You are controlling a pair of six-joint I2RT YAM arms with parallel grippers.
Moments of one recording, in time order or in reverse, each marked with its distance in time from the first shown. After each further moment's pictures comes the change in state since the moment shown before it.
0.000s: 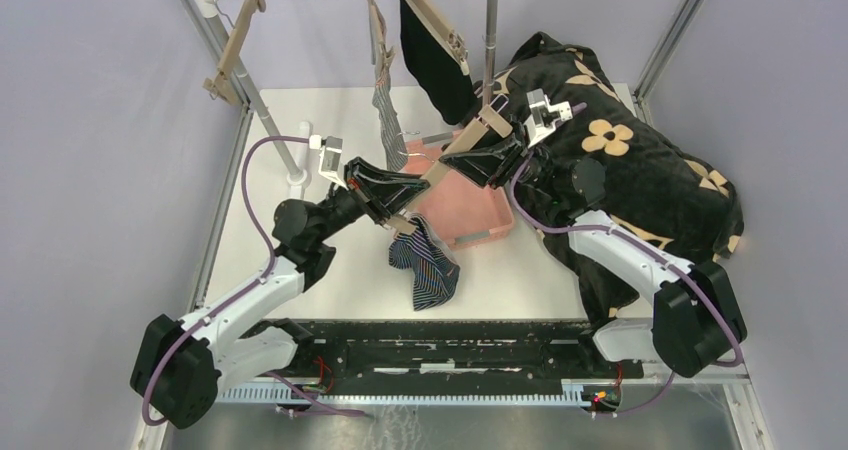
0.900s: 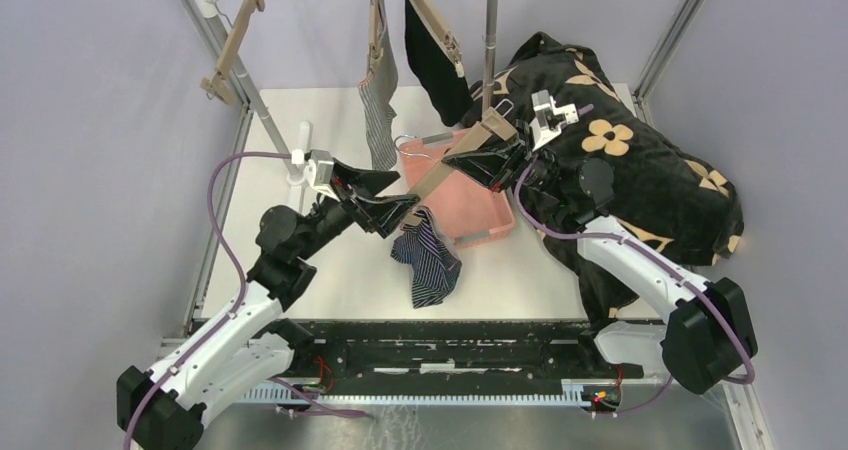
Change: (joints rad) left arm -0.006 -0.236 0.000 -0.440 -0.170 0.252; right arm 0.004 -0.073 0.011 -0.120 0.001 -0.056
